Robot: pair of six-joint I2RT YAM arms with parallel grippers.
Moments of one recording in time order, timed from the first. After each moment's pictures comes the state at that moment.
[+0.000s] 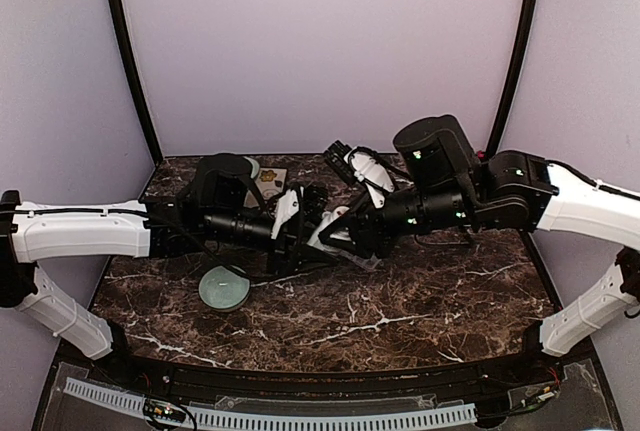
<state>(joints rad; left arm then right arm) -1.00 1.40 1.00 0.03 0.52 0.31 1.20 1.35 1.36 -0.59 0.02 0.20</state>
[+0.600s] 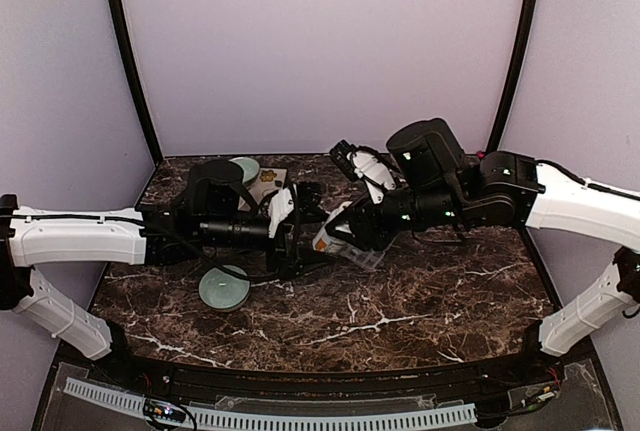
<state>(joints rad) -1.00 1.37 0.94 0.11 0.38 0.28 1.15 1.38 1.34 -0.59 0.07 0.22</state>
